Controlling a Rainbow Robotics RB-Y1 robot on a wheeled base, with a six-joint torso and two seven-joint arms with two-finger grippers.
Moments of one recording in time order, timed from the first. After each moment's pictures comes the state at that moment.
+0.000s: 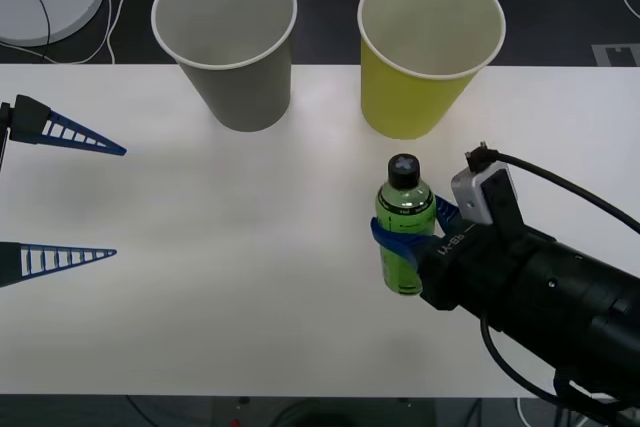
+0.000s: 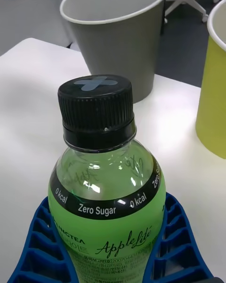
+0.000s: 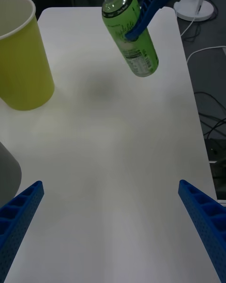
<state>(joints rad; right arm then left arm) 0.06 -1.07 0.59 -2.62 -0.02 0.71 0.83 0.03 1.13 0.30 -1.98 -1.13 -1.35 0.18</state>
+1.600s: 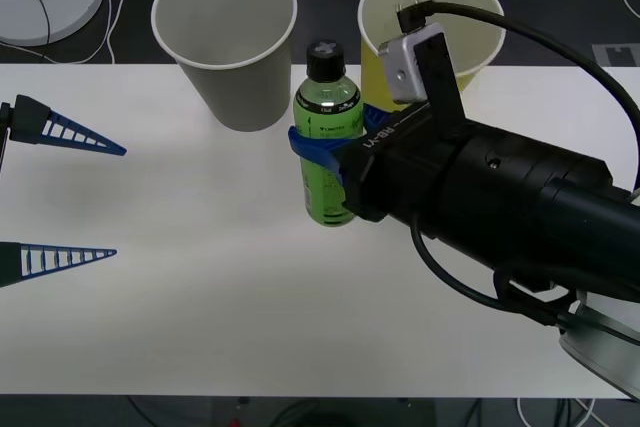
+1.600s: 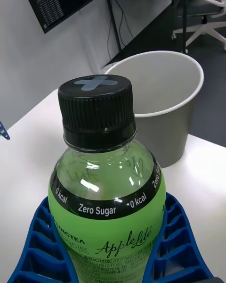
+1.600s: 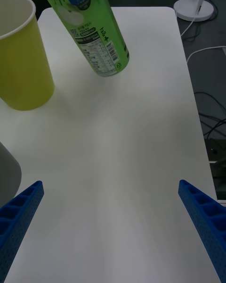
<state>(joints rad) -0.41 -0.84 0.60 -2.62 -0.30 1.02 0.84 0.03 1.13 0.30 -1.98 -1.13 -1.35 0.18</state>
